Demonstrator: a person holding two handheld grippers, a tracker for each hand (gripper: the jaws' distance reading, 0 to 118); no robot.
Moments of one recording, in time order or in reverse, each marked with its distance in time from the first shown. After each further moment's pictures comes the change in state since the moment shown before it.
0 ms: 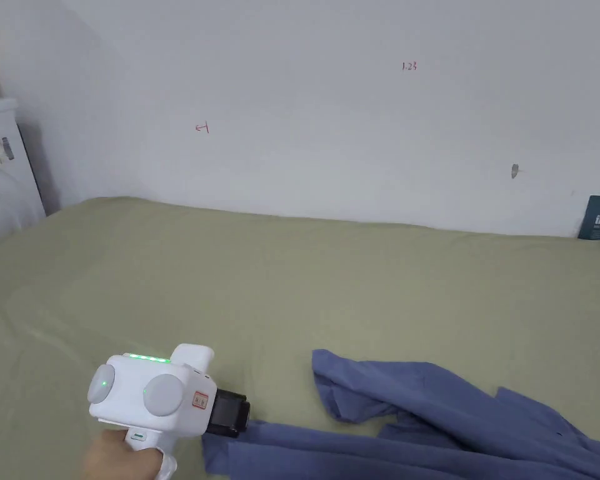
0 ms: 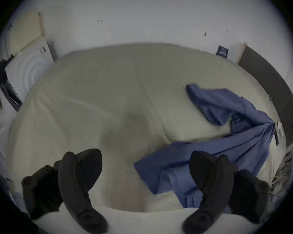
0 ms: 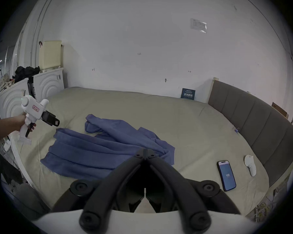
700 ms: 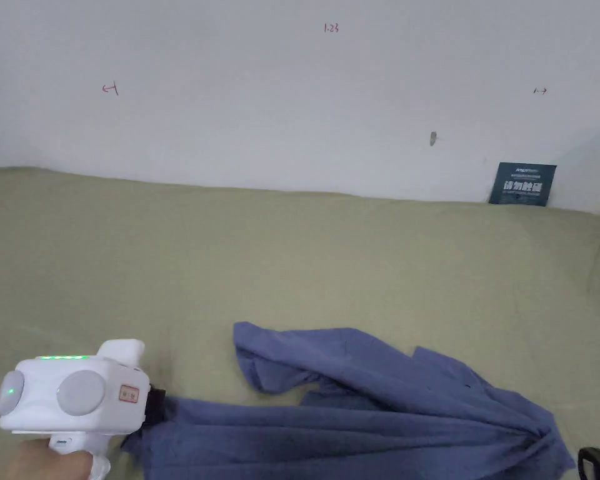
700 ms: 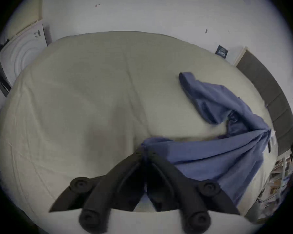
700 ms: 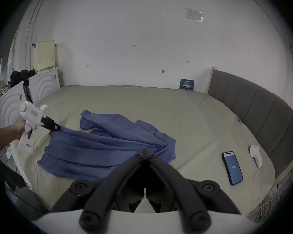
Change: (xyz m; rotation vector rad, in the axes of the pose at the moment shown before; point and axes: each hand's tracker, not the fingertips) left arm 0.024 -0.005 -0.008 0.004 -0.076 0.056; right arm 0.017 -0.012 -0.026 -0.061 -0.008 -0.074
